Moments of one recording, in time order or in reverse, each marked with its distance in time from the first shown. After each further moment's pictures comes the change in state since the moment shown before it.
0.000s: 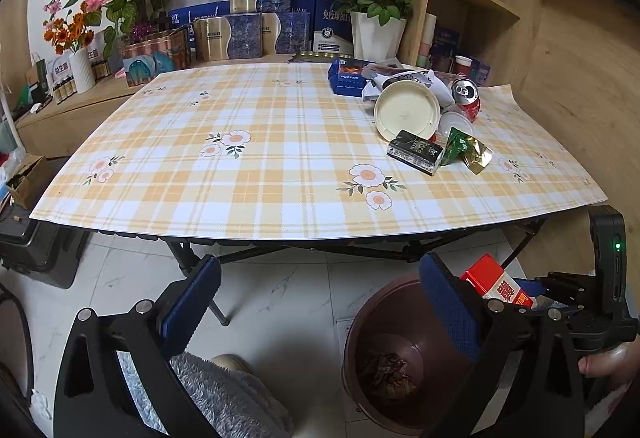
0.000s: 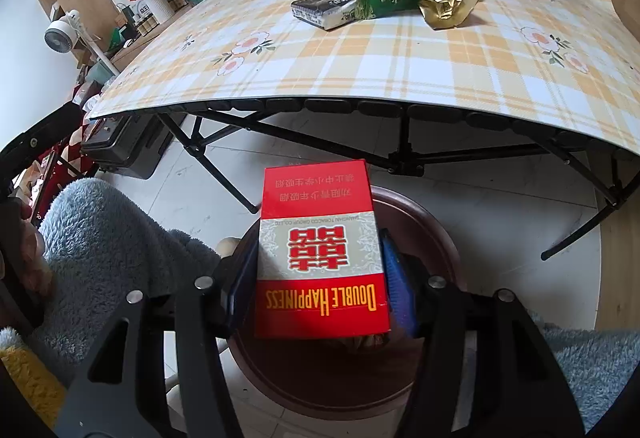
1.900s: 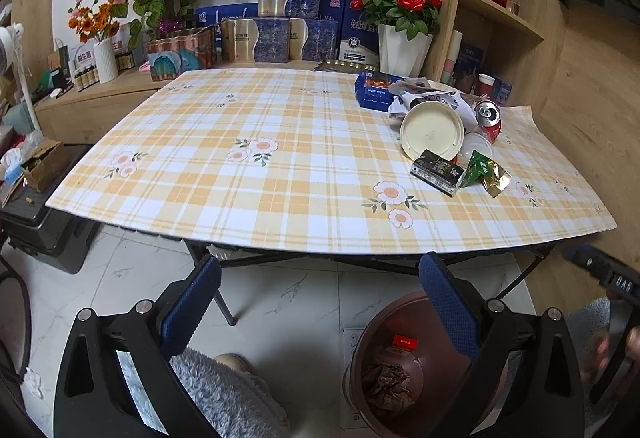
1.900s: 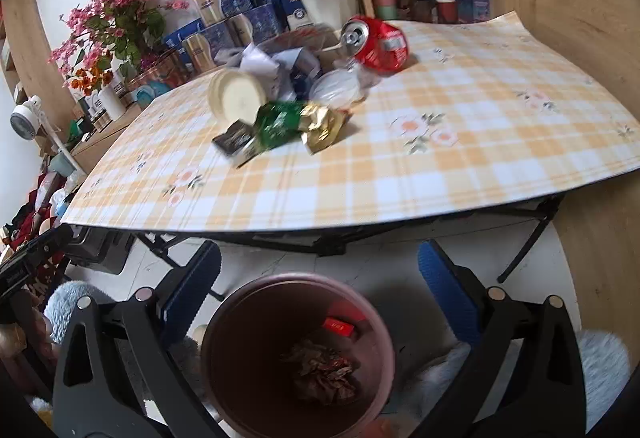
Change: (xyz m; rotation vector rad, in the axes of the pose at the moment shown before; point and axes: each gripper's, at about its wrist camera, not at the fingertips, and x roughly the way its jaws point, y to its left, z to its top) left arm -0.007 0.011 0.011 -0.066 -0.026 0.057; right arm -0.082 -0.052 0.026 0.174 -0.300 -0.181
